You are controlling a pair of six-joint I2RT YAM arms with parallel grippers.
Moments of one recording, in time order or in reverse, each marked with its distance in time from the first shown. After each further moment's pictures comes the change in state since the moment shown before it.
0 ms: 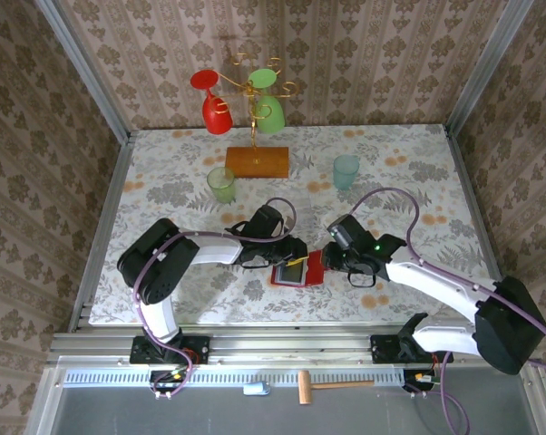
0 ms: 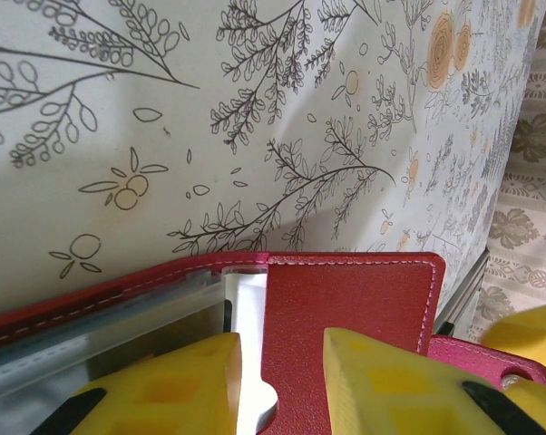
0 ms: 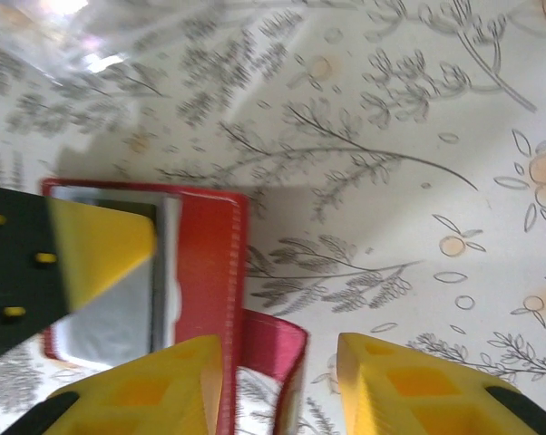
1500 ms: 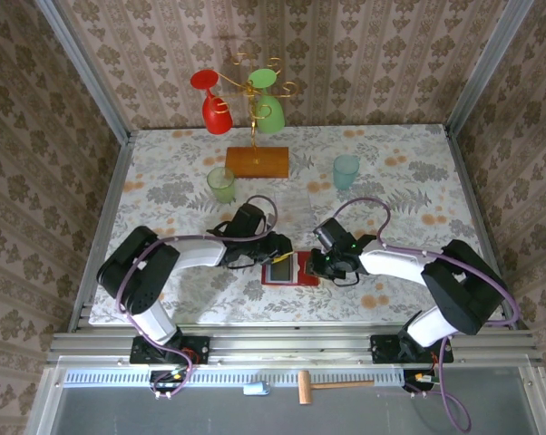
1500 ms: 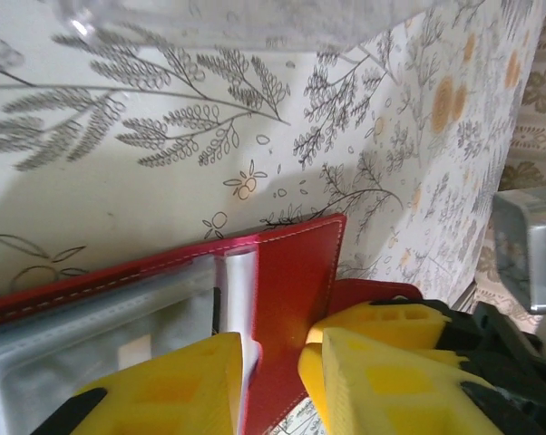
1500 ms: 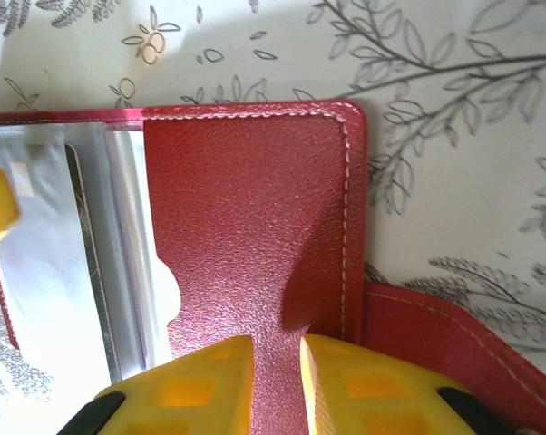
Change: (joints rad) left arm 0.100 -0.145 -0.106 -0.031 -0.015 -0.014; right arm 0.000 0.311 -0.042 0.297 -0.263 0.016
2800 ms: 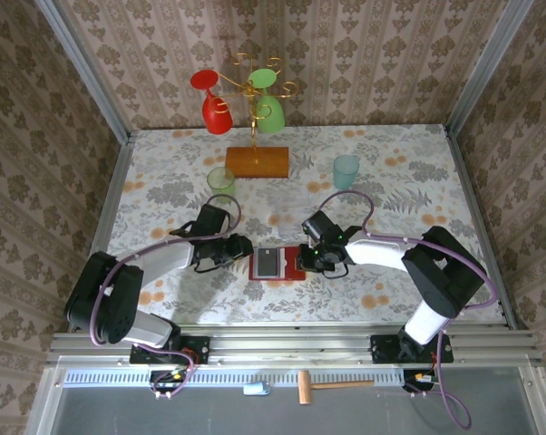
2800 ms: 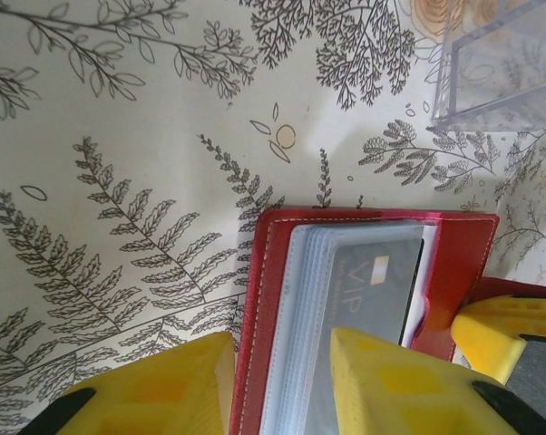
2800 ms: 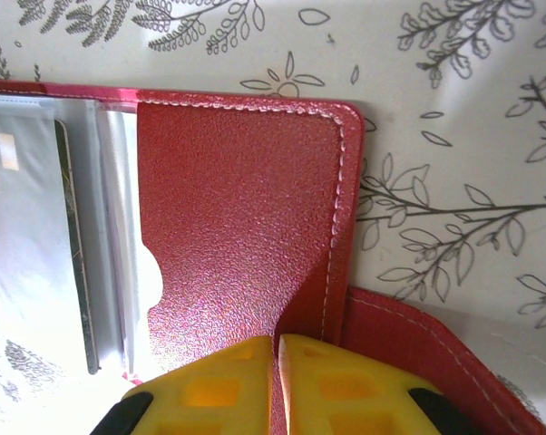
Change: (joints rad) left arm 0.221 -0.224 -0.091 -0.367 -0.122 0.259; right arm 0.014 0.127 0.126 -0.023 -0.035 -0.105
